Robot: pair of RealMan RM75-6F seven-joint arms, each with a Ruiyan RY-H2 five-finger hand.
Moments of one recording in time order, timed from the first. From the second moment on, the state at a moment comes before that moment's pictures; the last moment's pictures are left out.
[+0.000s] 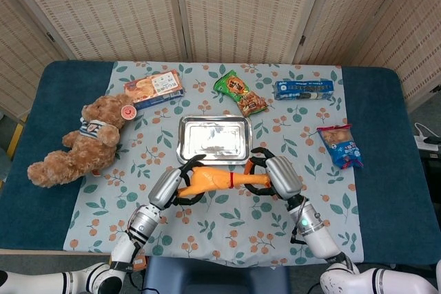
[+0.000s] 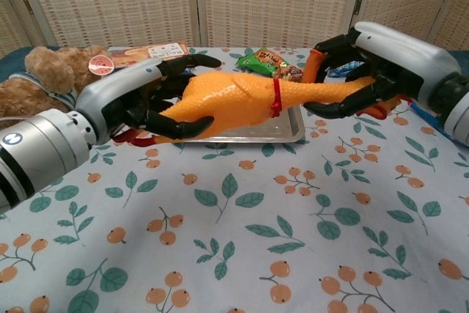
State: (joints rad) left arm -0.60 -1.69 -0.22 -1.66 1.29 1.07 -0.16; right arm 0.52 -1.55 0.19 -1.69 -1.36 1.16 0.04
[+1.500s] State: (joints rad) left arm -0.62 -1.48 -0.24 -1.87 1.13 0.82 -0.26; right arm 0.51 -1.54 0.19 -1.70 -1.36 1.19 0.04
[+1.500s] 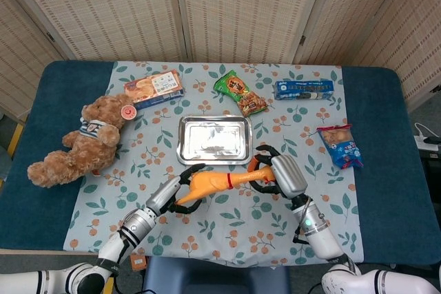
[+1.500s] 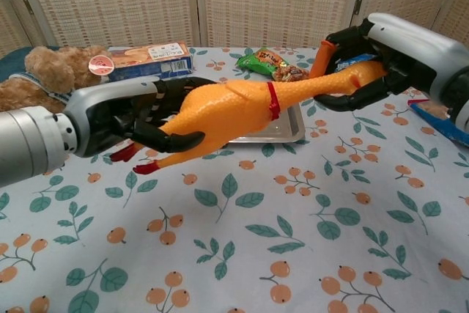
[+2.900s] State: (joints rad) left arm -0.65 -1.52 -0.26 -1.91 0.89 1.00 -0.10; right arm 0.51 -1.53 0.19 -1.71 -1.36 1.19 0.04
